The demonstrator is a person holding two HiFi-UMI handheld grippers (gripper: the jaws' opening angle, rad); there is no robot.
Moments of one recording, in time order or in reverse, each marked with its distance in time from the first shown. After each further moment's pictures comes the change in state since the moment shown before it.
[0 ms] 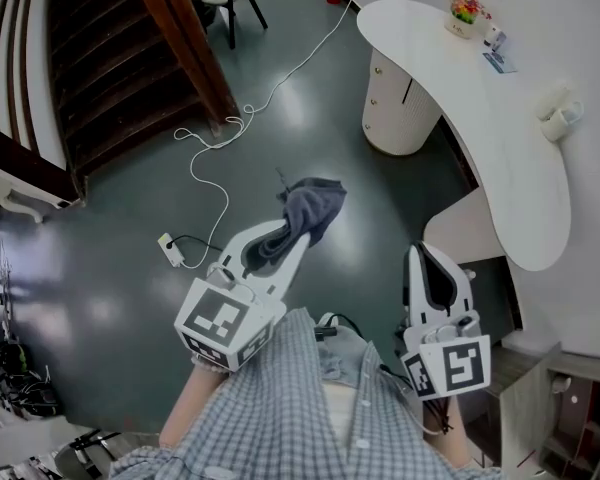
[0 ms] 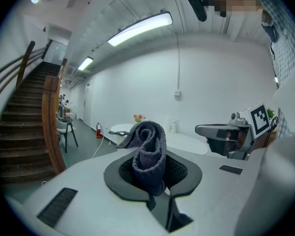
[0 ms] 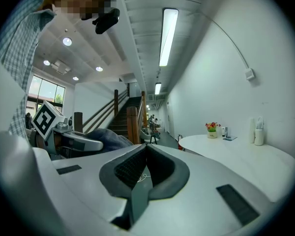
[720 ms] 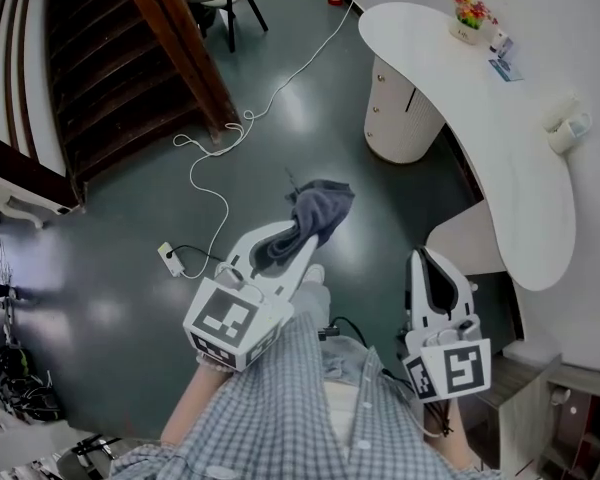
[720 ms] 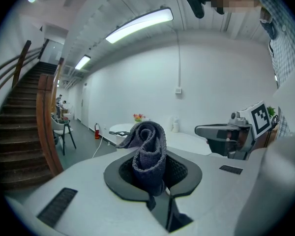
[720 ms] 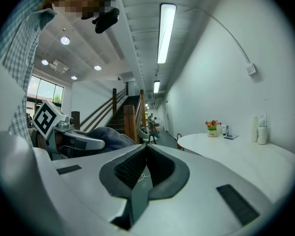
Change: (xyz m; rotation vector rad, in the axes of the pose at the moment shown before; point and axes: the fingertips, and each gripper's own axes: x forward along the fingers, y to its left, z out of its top) left arm 0.051 0.025 0.005 0.034 0.012 -0.020; right arm 0.043 -0.030 -0.010 0.013 0.014 -0.007
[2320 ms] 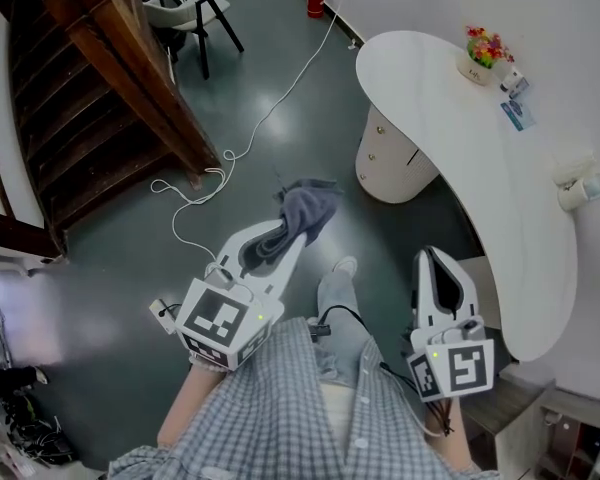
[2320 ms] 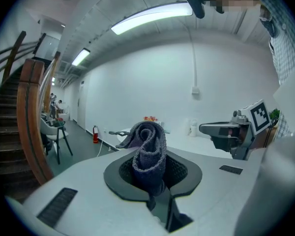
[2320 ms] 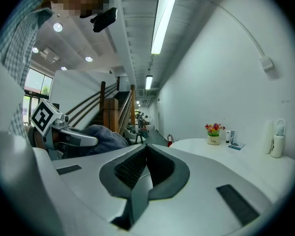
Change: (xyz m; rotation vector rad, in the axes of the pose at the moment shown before) left arm 0.169 0.218 0.054 -0.005 -0.011 -0.041; right arm 0.246 -0.095 0.028 -0.039 0.024 -0.117
